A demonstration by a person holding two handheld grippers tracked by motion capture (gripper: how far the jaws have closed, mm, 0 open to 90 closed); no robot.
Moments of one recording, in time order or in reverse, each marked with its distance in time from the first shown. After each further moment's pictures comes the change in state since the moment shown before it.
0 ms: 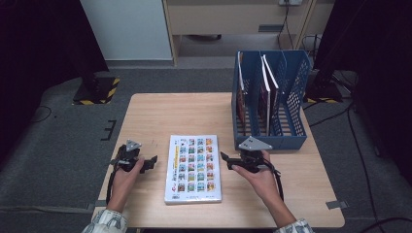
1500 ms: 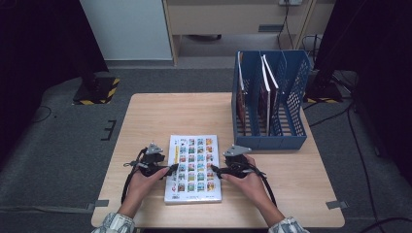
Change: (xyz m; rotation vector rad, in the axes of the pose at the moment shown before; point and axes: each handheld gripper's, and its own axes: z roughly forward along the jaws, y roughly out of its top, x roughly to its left) left arm -0.063 0.010 0.012 0.072 -0.229 0.044; right arm 0.019 -0.032 0.046 0.222 0.085 -0.008
